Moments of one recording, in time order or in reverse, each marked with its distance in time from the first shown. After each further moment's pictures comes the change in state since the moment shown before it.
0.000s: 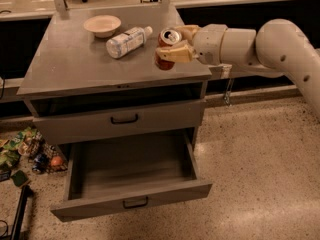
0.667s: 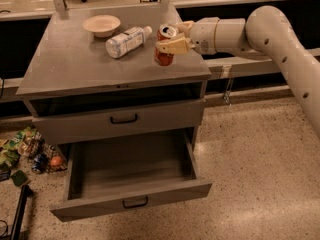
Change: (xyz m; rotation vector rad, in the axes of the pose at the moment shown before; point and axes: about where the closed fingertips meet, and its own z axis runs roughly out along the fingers) arm 0.021 -0.040 0.033 -0.065 0.044 0.088
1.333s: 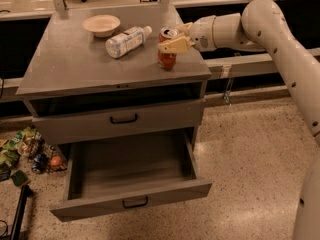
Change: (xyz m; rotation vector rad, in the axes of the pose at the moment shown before) arm 0.023 -0.021 0.010 -0.026 0.104 0.070
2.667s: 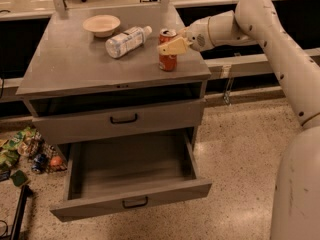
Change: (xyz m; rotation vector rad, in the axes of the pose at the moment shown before) arm 0.021 -0.005 0.014 -0.047 0.116 0.111
